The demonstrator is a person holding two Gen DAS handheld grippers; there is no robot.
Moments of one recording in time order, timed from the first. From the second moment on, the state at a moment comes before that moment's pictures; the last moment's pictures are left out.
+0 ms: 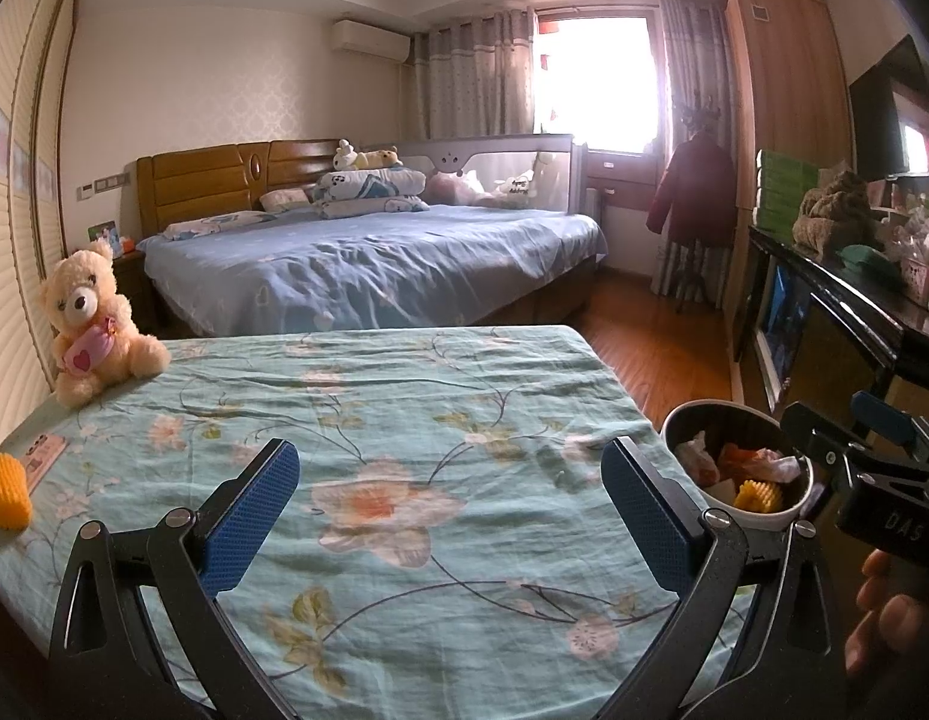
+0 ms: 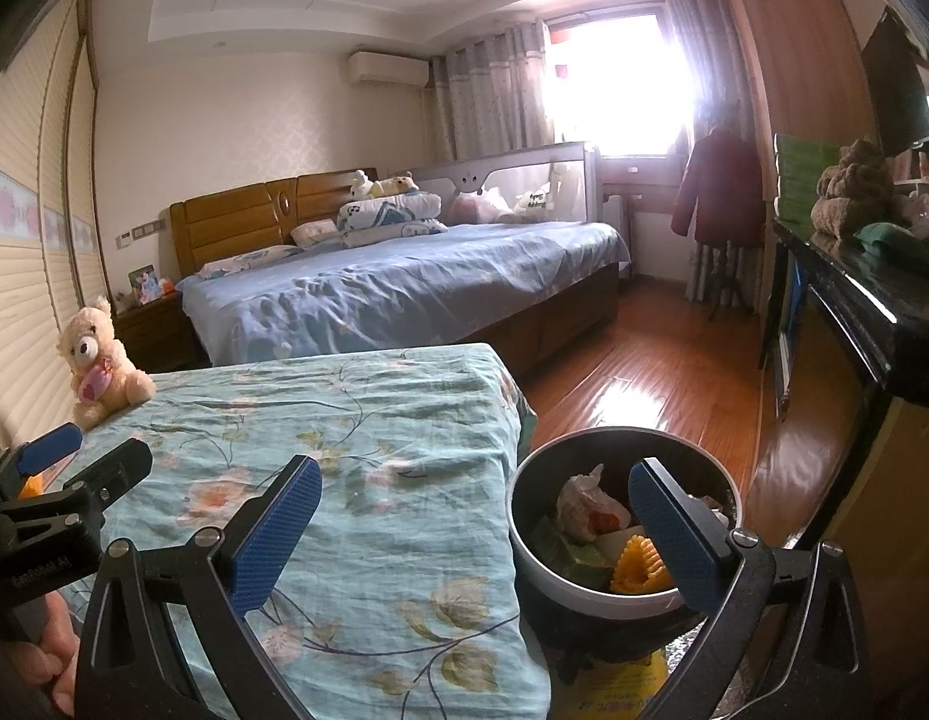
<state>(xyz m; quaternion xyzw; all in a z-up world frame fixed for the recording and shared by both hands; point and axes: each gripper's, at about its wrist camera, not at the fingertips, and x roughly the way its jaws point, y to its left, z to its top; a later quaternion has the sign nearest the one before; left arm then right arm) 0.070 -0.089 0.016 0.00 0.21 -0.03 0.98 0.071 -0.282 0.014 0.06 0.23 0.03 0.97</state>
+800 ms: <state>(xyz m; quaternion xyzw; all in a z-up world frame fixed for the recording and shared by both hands) 0.070 -0.087 0.019 0.00 0.21 -0.03 0.98 0.070 -0.279 0.013 0.06 0.23 0.03 0.97</state>
